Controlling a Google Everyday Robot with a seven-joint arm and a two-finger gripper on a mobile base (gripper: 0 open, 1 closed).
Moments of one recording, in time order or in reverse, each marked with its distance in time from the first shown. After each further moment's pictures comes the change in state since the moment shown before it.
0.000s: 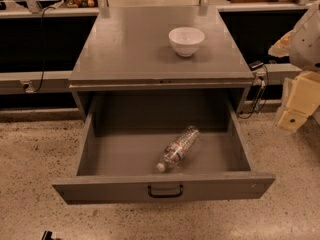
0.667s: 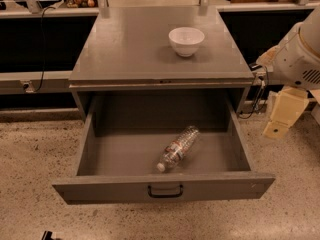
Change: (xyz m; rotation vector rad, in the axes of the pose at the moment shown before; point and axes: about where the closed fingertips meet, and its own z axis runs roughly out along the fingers) arm -0.005 -0.002 0.035 0.022 -0.026 -0.030
